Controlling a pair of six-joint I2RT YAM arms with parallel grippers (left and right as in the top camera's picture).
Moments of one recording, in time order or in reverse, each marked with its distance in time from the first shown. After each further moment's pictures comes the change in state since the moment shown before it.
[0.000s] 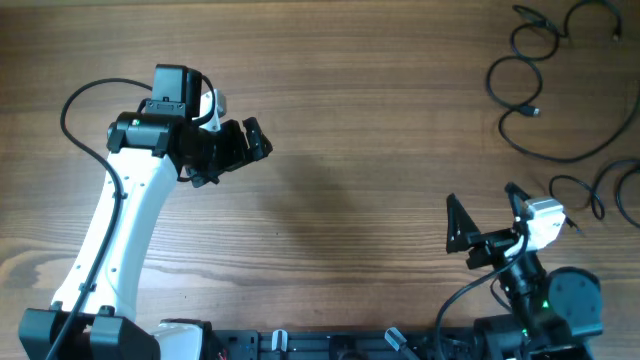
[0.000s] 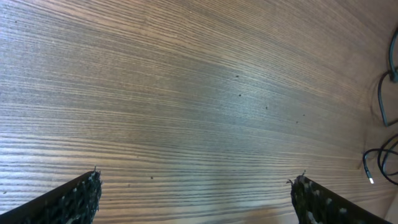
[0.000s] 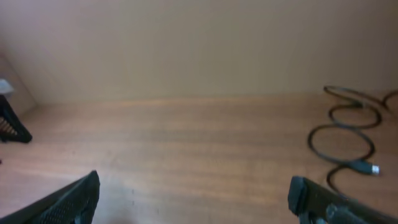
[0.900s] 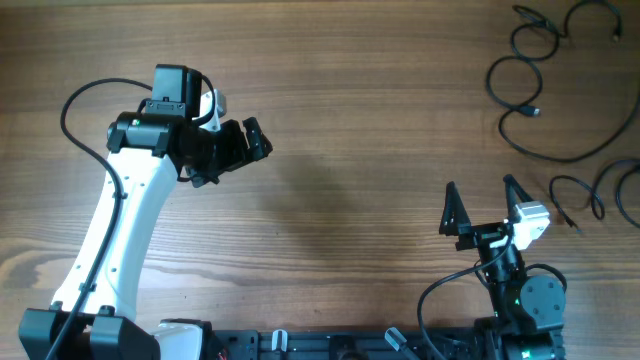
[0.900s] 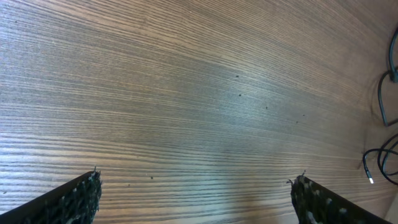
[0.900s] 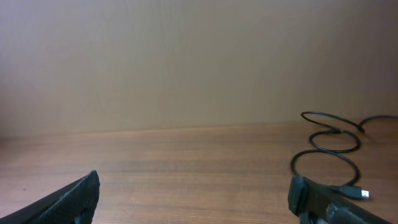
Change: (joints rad) left arm 0.000 0.000 0.000 0.000 0.000 0.000; right arm -0.001 -0.107 -0.358 0.436 0.104 -0.011
